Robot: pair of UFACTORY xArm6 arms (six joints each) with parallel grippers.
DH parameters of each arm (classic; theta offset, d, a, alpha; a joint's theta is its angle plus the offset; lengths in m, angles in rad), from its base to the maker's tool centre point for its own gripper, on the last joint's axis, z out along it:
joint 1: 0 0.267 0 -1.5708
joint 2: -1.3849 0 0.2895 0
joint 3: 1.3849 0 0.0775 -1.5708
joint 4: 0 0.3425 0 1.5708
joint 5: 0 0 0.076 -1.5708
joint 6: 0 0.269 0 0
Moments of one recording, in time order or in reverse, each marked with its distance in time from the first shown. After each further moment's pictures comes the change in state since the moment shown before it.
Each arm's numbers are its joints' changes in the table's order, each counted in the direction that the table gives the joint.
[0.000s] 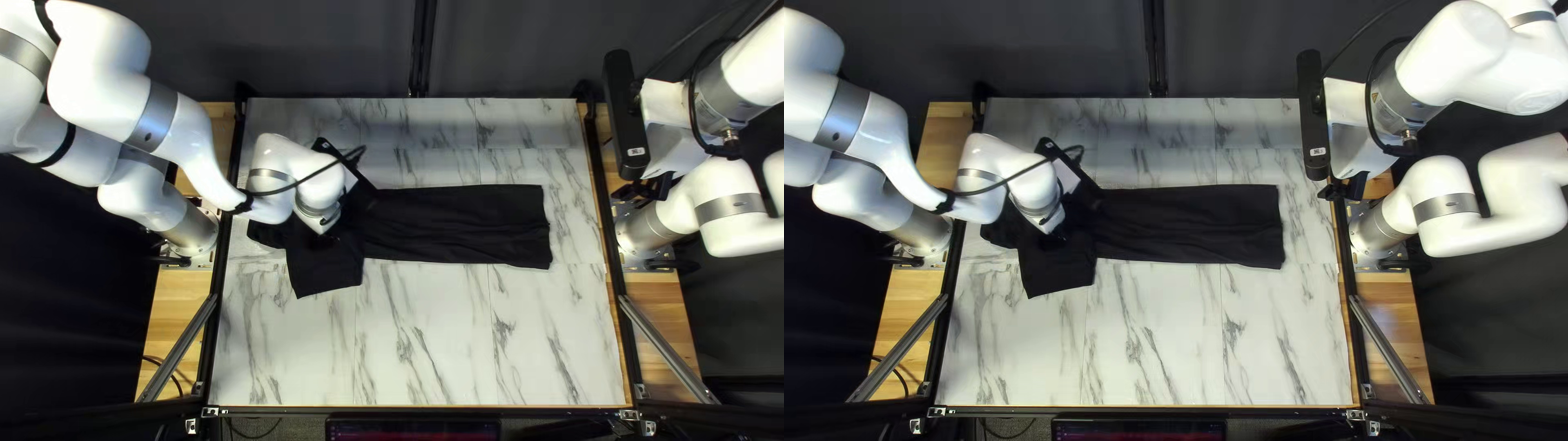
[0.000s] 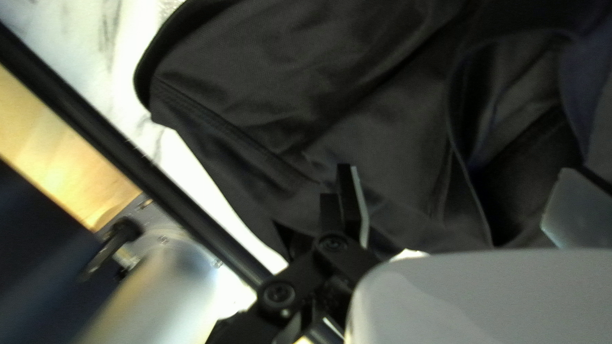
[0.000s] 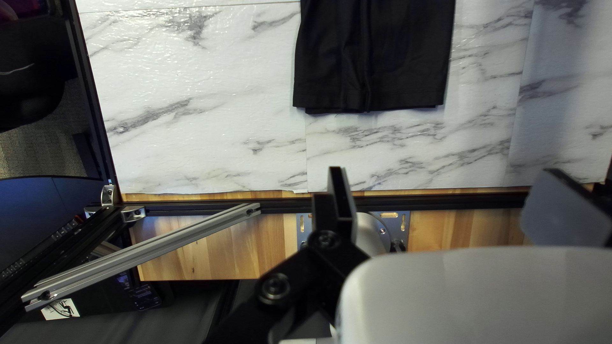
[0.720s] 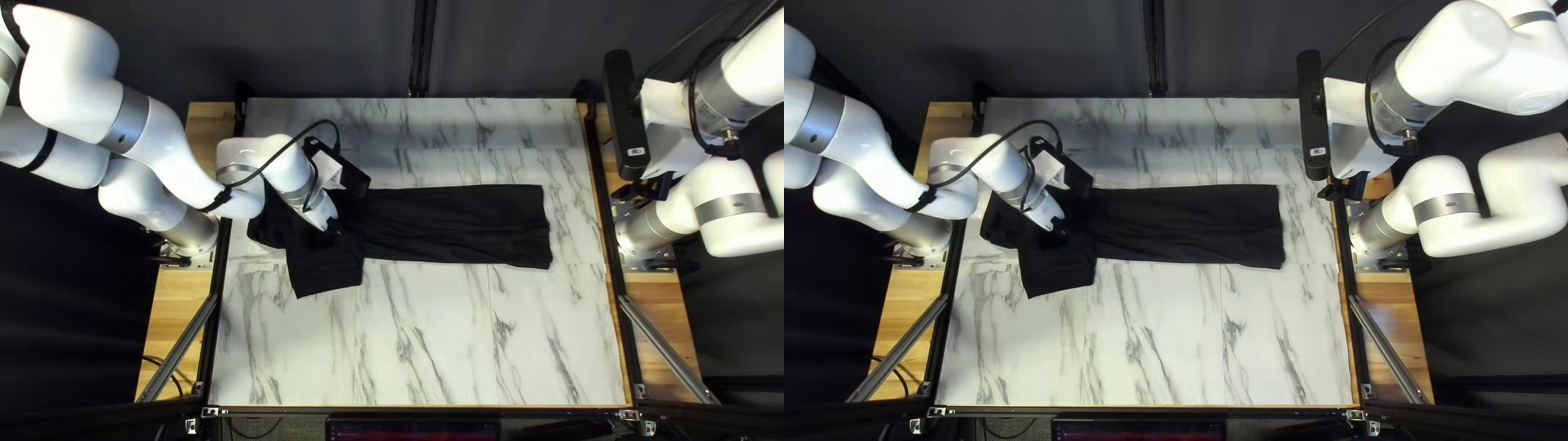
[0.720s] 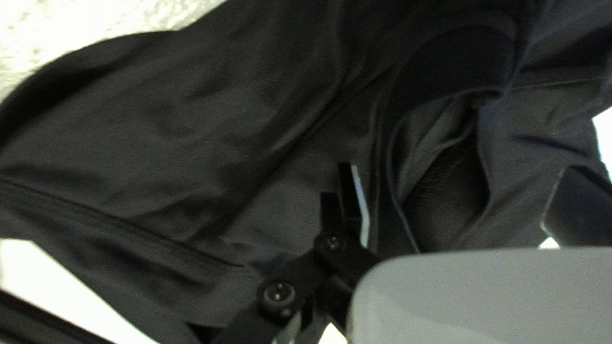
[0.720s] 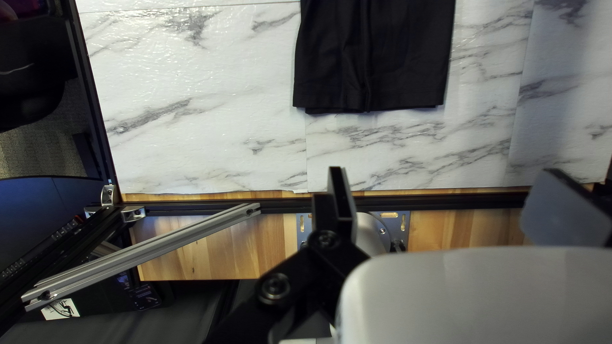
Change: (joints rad) left arm 0.036 -0.117 0.227 -0.302 -0.453 0.283; right arm 0.000 0.000 0.000 0.000 0.000 0.000
